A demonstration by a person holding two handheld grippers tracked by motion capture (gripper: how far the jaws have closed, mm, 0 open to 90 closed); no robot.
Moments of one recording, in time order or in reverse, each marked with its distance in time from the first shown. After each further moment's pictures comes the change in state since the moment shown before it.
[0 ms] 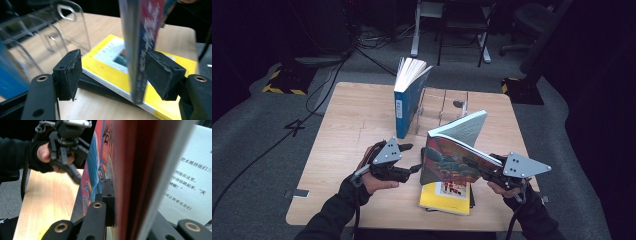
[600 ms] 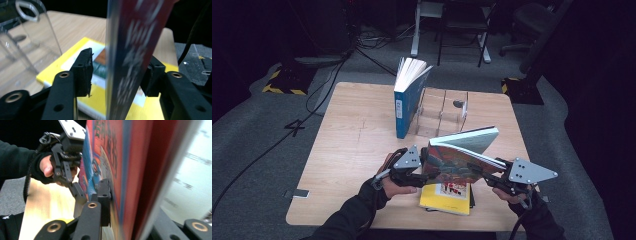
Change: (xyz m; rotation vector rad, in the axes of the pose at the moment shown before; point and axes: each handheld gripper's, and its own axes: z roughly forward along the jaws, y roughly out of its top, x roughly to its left) left arm -0.018 0.011 0.043 -0.032 -0.138 0.025; right arm 0.006 -0.005 -0.016 0.015 -0.016 0.008
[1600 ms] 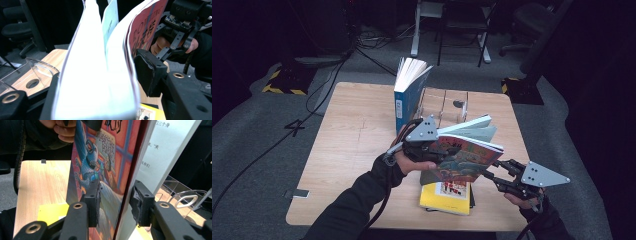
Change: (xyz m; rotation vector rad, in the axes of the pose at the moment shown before) left arm 0.009 0.100 -0.011 -0.083 -0.002 0.085; right arm -0.005 -0.022 -0.028 0.033 -0.079 0.059
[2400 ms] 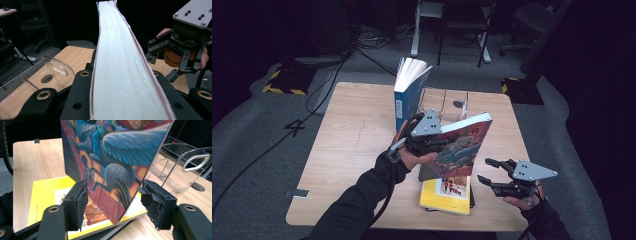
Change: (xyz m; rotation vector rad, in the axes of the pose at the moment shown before) left arm 0.007 0.007 0.001 0.023 0.106 -0.023; right arm -0.010 -0.031 0.008 0.172 0.006 0.108
